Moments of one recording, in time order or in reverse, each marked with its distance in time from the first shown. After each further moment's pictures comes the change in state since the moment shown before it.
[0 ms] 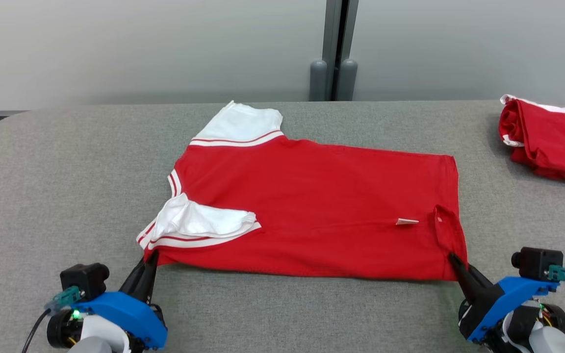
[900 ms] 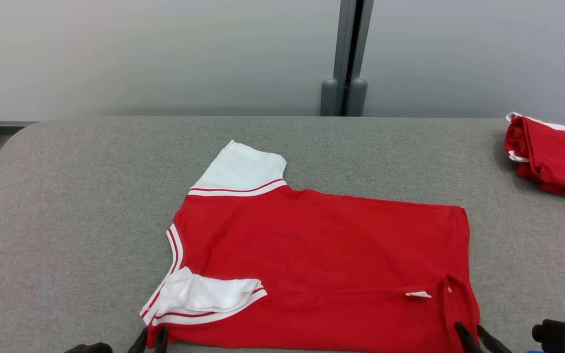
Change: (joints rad) left arm 0.396 0.128 -0.003 -0.484 -0.040 0.231 0.066; right arm 0.393 0.079 -0.153 -0.371 -0.042 0.000 0.166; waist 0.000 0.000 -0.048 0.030
